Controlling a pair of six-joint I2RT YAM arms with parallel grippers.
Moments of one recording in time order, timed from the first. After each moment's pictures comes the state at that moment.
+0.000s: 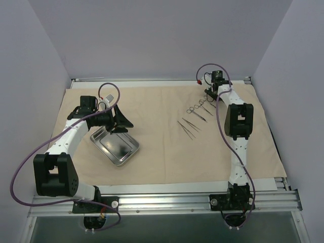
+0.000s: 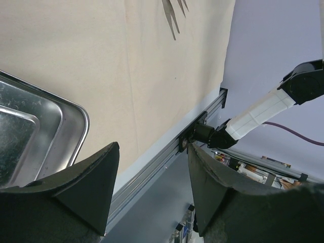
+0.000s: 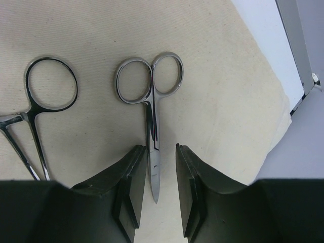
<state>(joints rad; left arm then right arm) -0.04 1.45 1.07 -0.59 0.88 -0.50 0.05 2.49 2.09 -0.56 0.20 -0.84</state>
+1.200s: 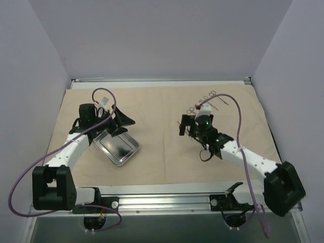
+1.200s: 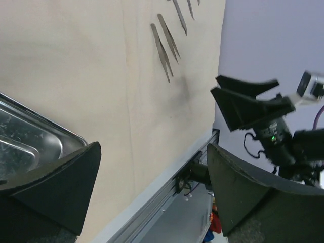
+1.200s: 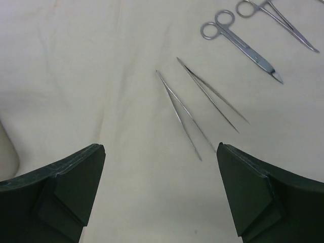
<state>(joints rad) -0.05 1.31 0.84 -0.17 0.77 -0.75 0.56 1.28 0.73 0.01 0.28 0.40</state>
